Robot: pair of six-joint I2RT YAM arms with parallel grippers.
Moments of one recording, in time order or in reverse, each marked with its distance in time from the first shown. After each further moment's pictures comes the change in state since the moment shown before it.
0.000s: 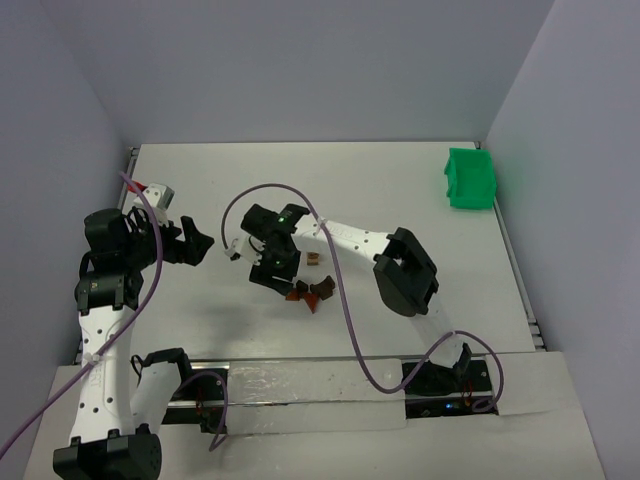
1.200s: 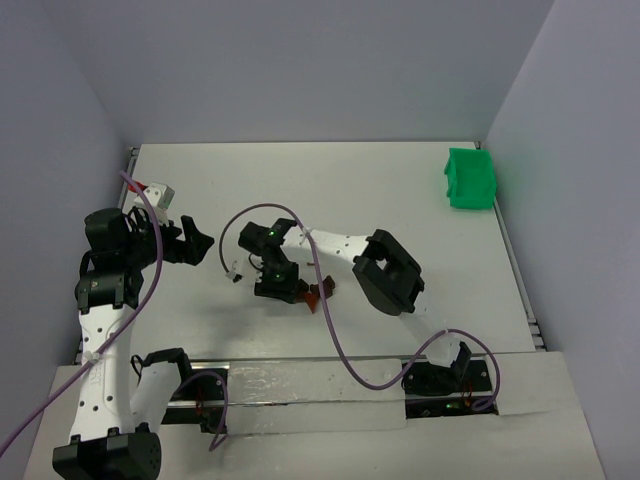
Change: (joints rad) left arm 0.000 0.007 0.000 0.000 0.000 0.000; right arm 0.026 0.118 -0.024 0.008 0.014 -0.148
